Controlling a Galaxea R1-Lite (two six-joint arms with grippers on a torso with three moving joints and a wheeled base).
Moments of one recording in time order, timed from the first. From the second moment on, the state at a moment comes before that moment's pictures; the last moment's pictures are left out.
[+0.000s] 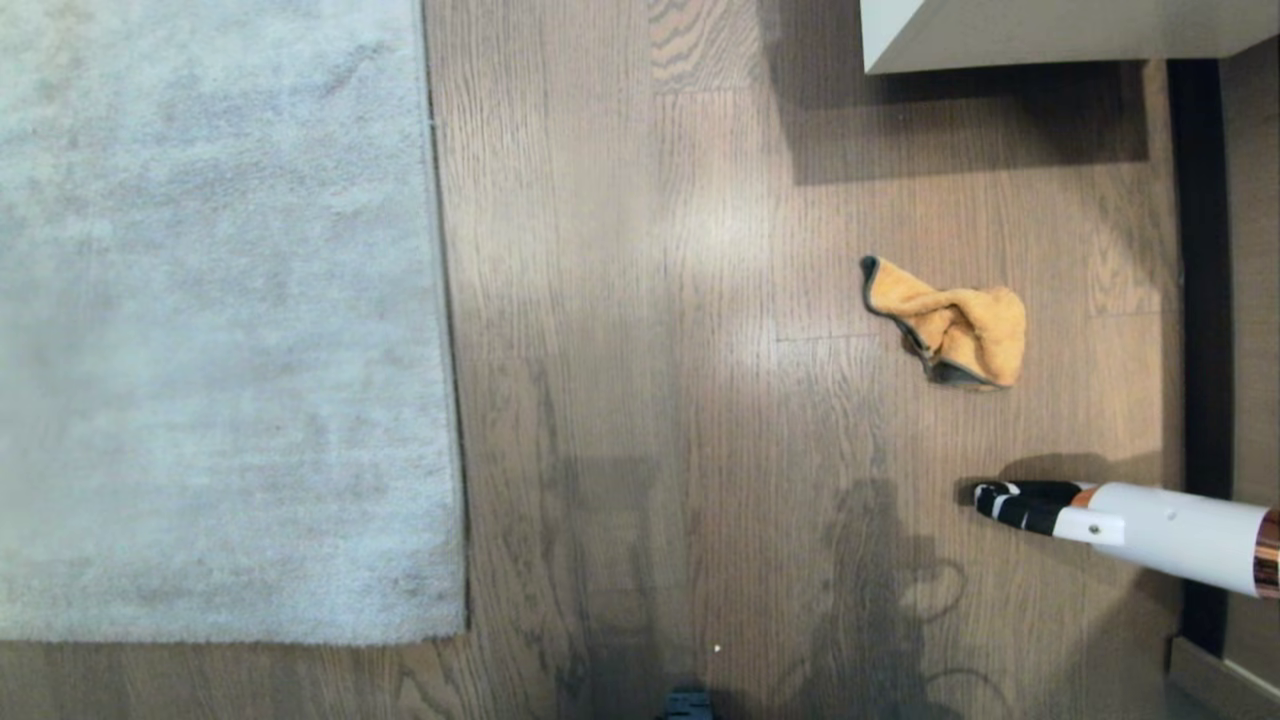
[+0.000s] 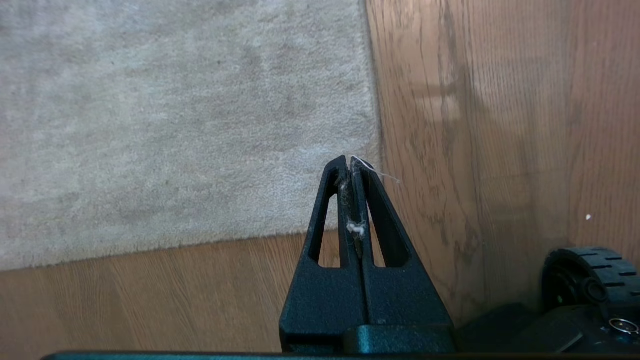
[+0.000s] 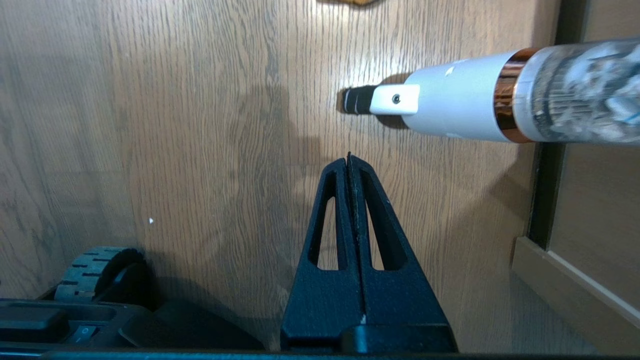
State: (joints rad) left arm 0.00 0.00 0.00 -0.01 -0.02 0.10; right arm 0.00 0.00 0.00 0.00 0.02 -0.03
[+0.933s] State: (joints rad) left arm 0.00 0.00 0.00 -0.01 -0.02 0.10; right arm 0.00 0.00 0.00 0.00 0.02 -0.03
